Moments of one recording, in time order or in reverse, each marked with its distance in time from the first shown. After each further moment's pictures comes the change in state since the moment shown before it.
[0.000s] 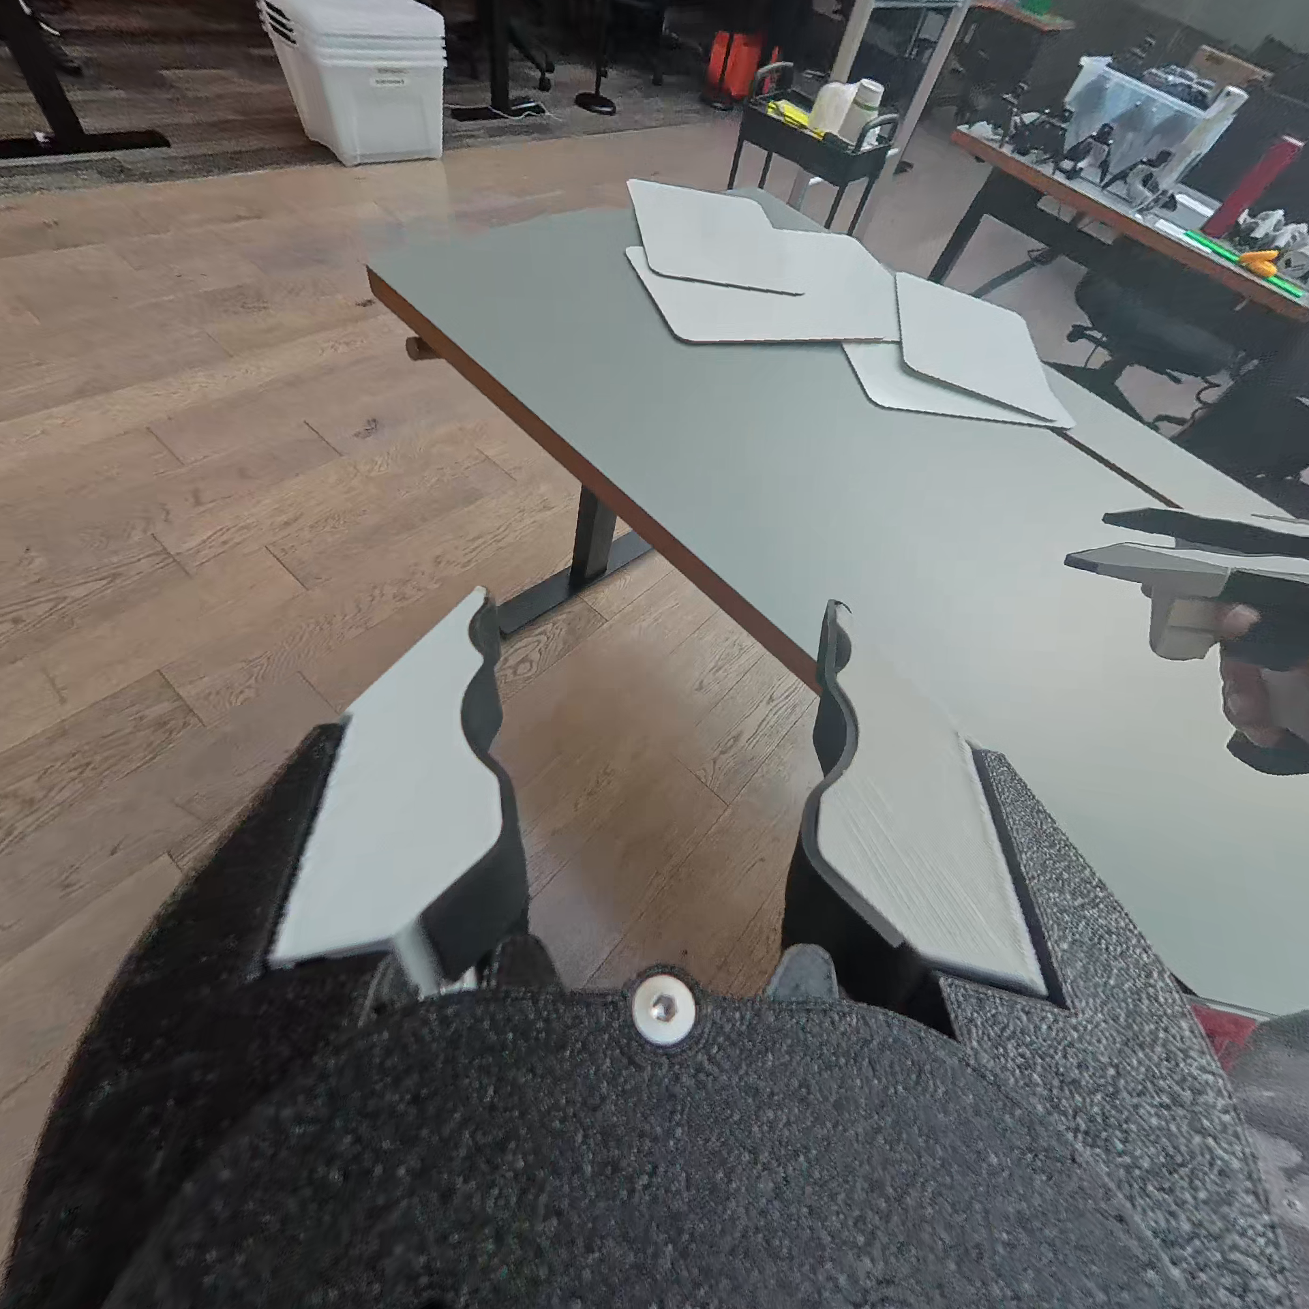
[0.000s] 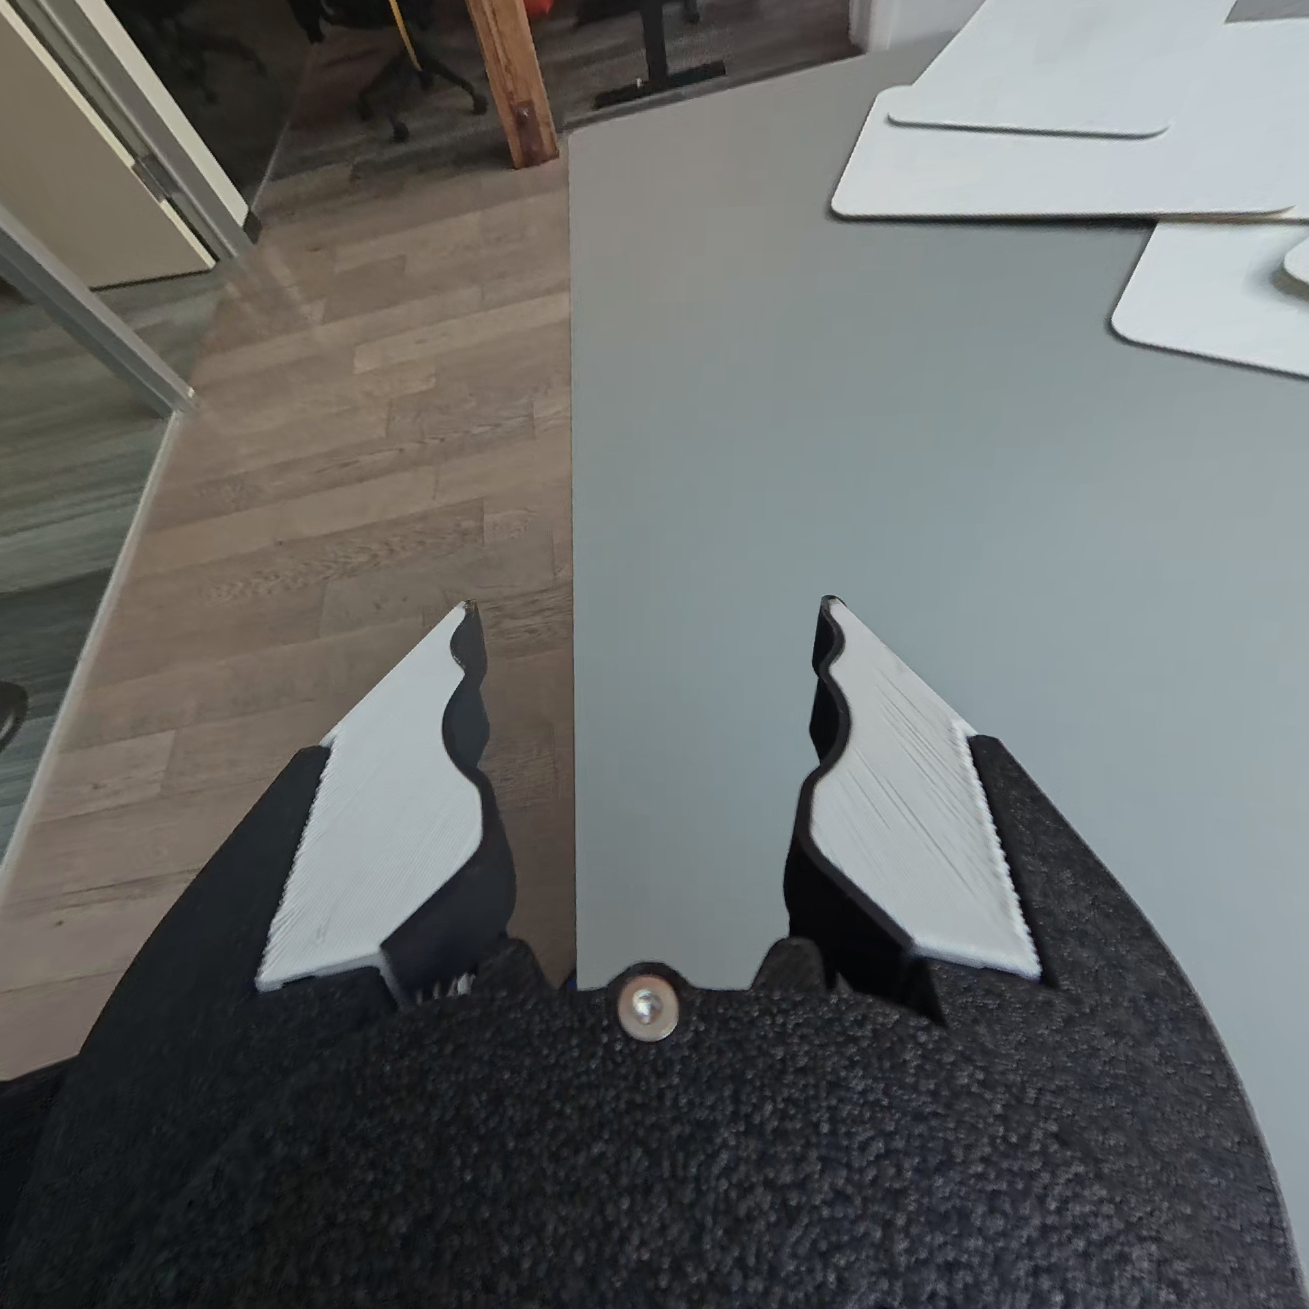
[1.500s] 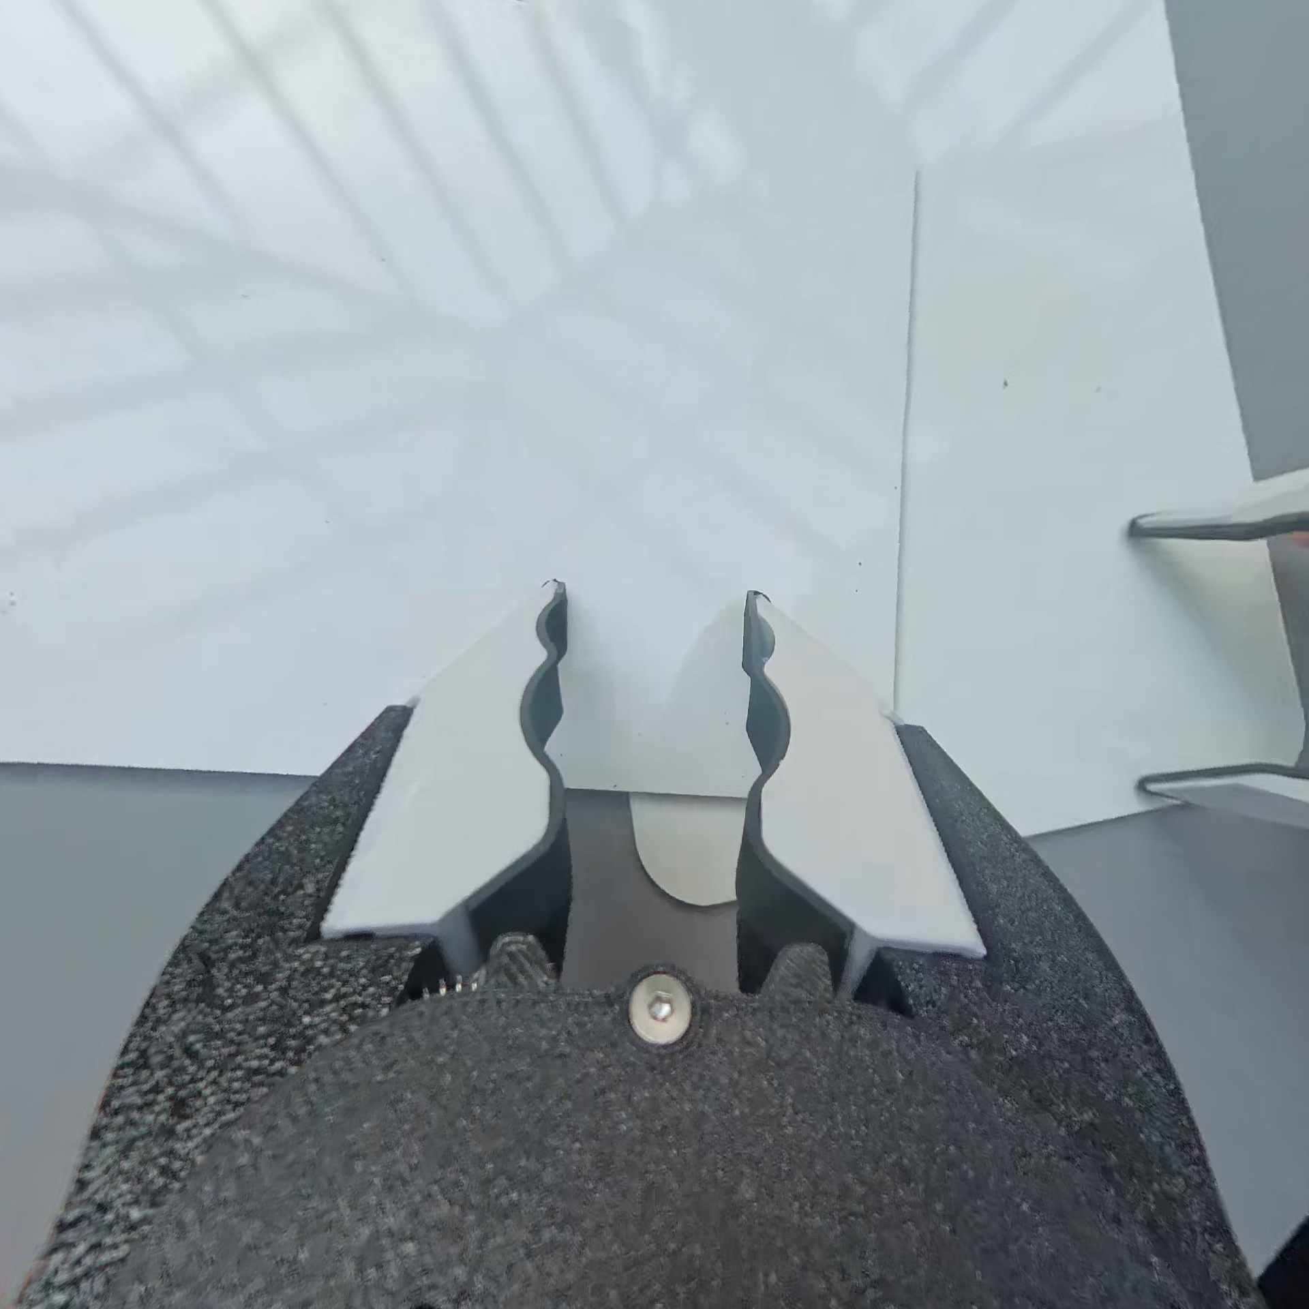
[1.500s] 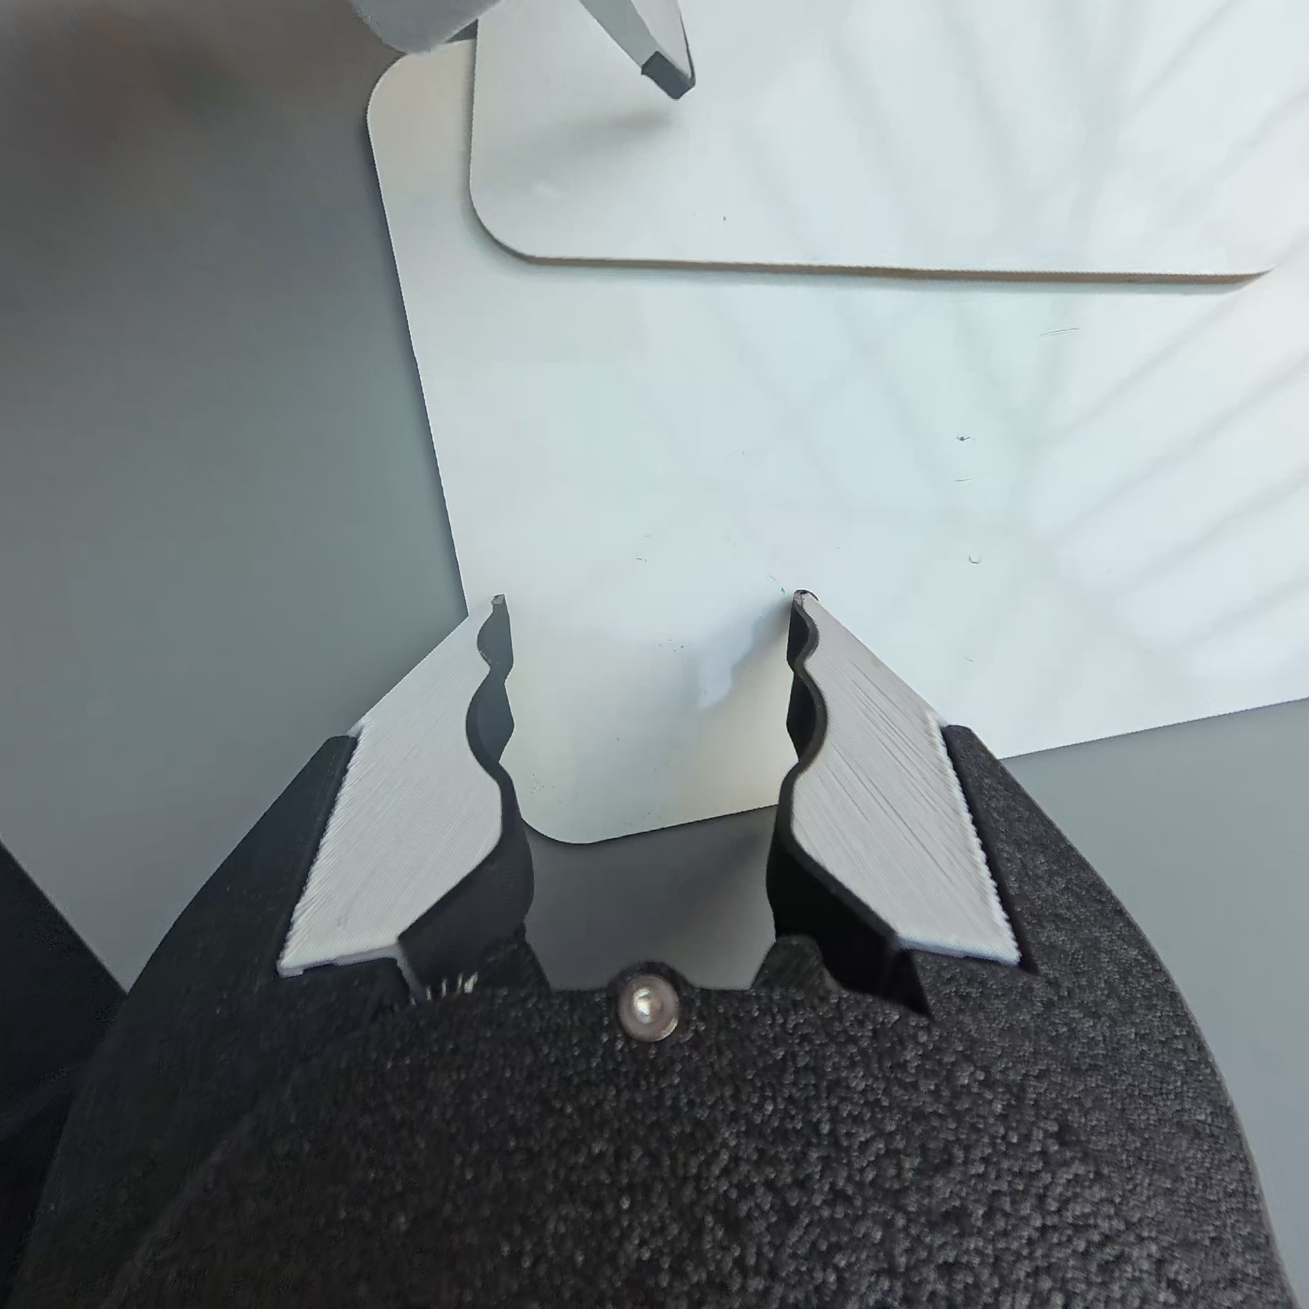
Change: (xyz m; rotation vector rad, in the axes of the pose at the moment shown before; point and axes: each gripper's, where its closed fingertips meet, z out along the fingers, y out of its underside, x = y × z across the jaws) left arm 0.011 -0.068 0.705 -0.620 1.088 0.926; right arm 0.105 -0.095 0.443 -0.373 0.568 0.307
